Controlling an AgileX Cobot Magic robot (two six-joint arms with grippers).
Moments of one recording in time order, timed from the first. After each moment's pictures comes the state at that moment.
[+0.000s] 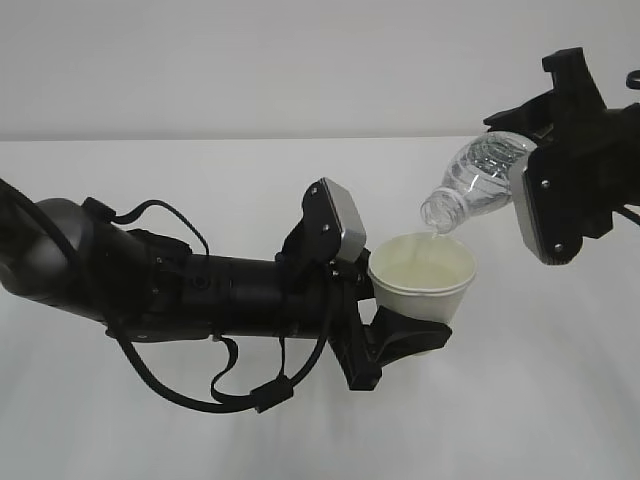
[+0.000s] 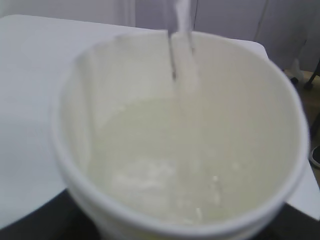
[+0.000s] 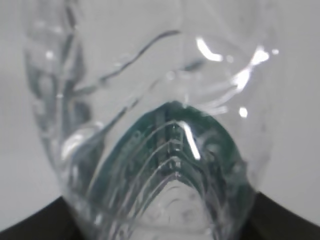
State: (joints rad) left arm -0.68 2.09 -0.99 0.94 -0.92 -0.51; right arm 0.14 1.47 -0.77 -0.96 -0.29 -0.99
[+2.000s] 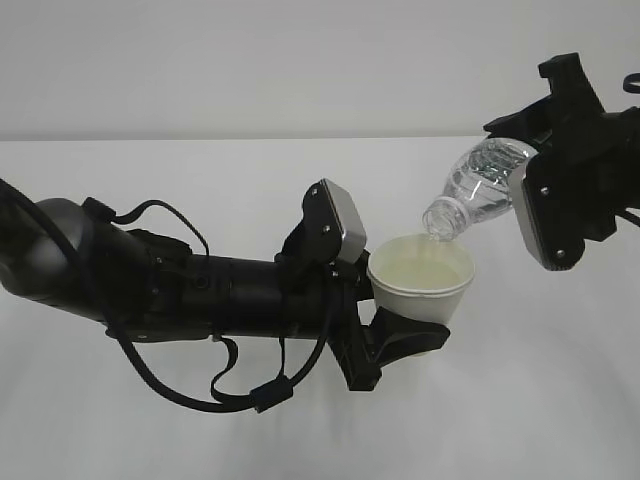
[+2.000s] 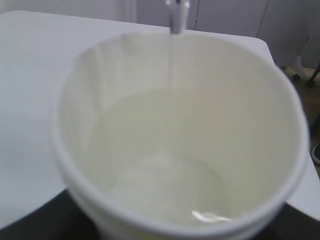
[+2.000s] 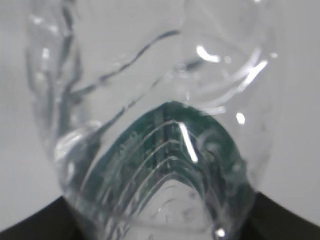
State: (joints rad) left arm -0.68 2.09 -0.99 0.94 -0.91 -0.51; right arm 0.15 1.47 -0.77 -0.99 -0.26 -0.99
